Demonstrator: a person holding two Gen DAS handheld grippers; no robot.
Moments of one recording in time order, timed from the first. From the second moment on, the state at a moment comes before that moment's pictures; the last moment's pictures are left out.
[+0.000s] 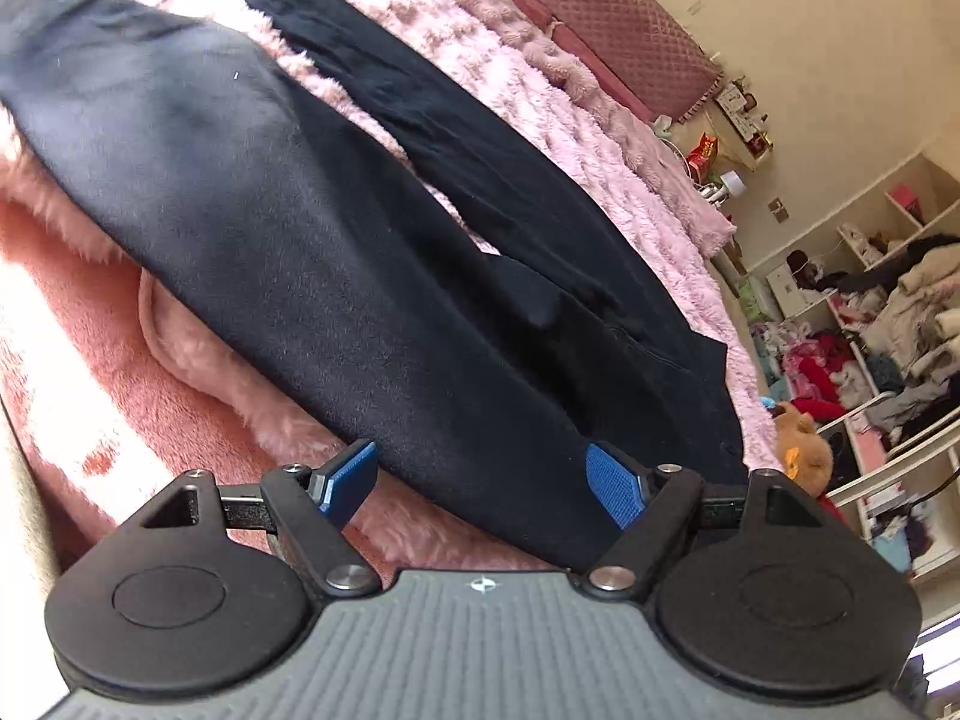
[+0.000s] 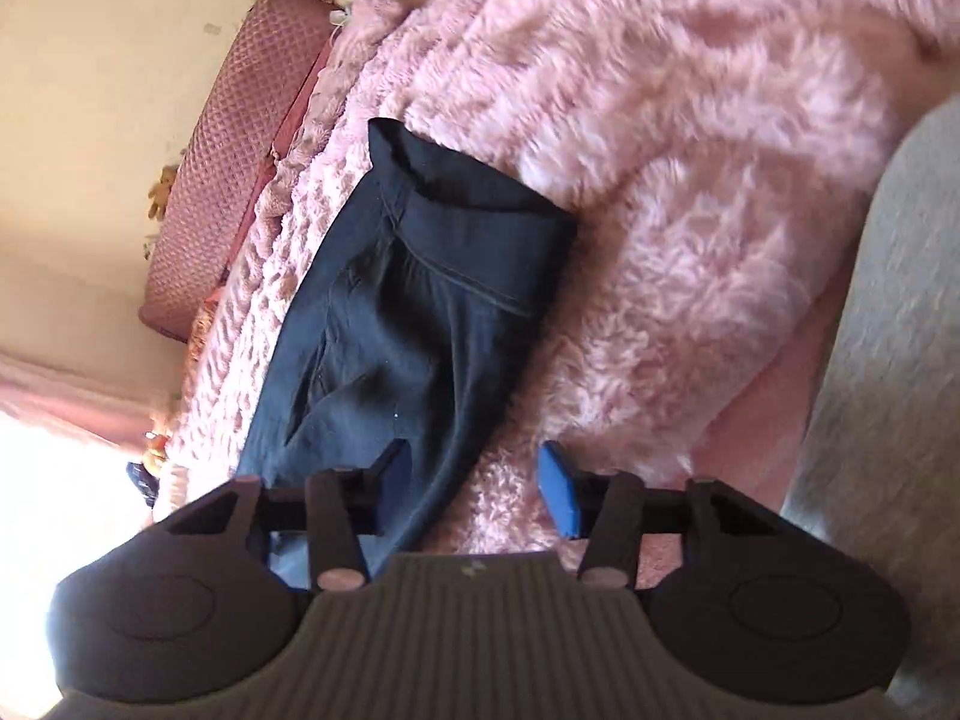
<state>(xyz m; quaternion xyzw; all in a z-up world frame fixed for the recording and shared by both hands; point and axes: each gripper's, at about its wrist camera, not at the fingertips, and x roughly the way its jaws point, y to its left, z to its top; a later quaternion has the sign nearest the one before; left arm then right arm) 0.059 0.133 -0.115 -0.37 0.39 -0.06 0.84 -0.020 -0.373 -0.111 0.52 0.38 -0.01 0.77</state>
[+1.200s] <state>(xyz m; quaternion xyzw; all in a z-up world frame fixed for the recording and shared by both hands) 0.108 0.185 -0.121 -0.52 0.30 -0.06 0.80 0.016 -0.403 -0.107 0.58 0.26 0.08 0.77</state>
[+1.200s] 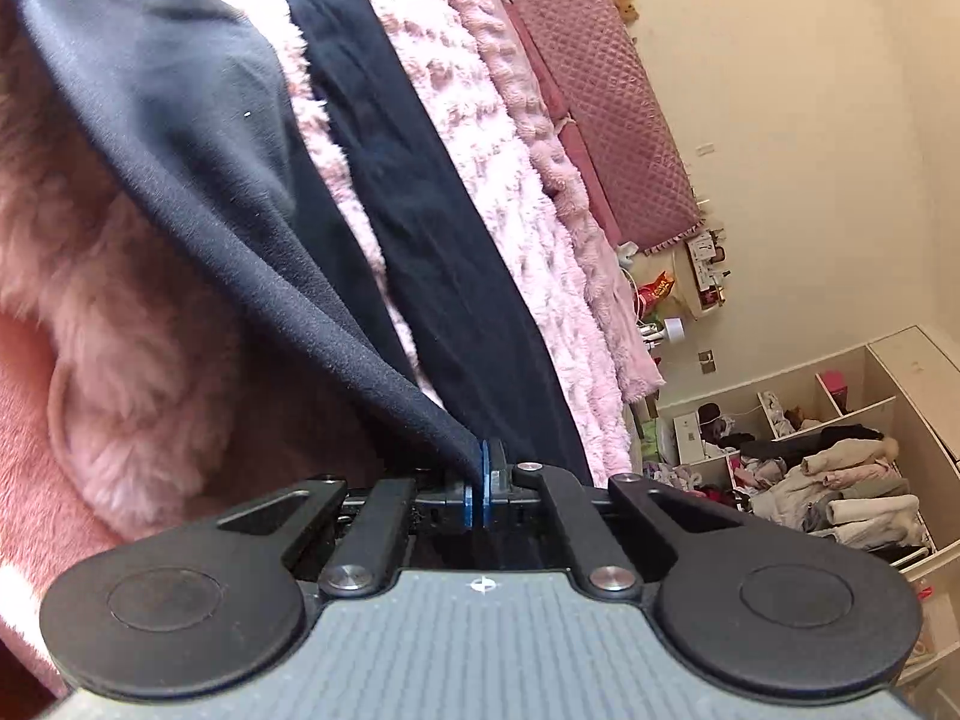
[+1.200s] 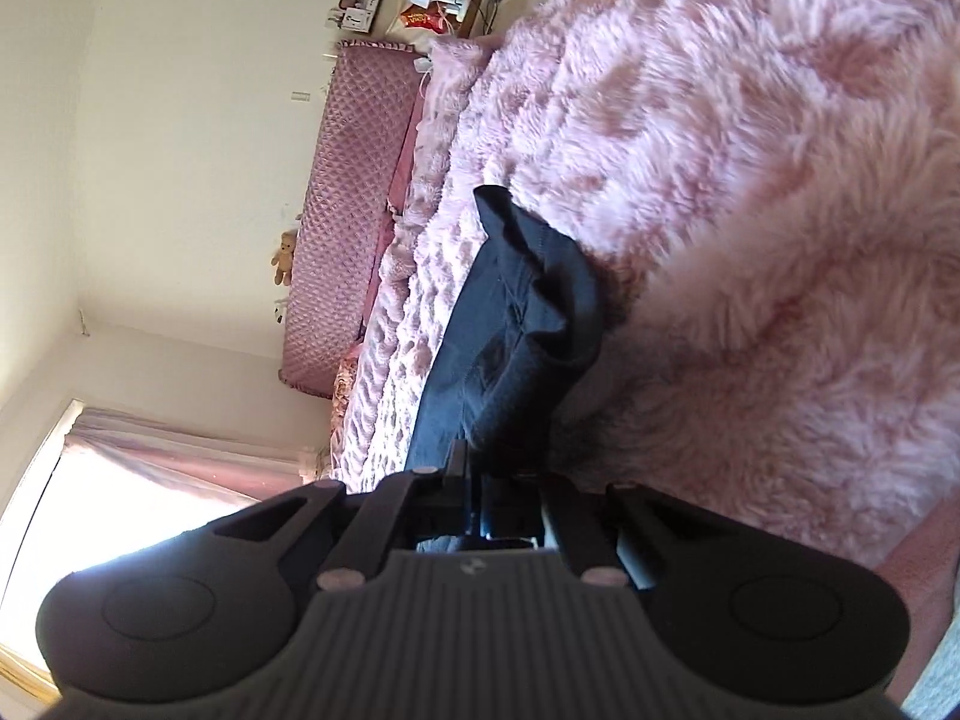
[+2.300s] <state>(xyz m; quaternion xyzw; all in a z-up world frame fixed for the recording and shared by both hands) 0.374 0.165 -0.130 -0.40 0.42 0.01 0.81 0.312 -0.411 -0.128 0.55 0.29 0.07 0.78</state>
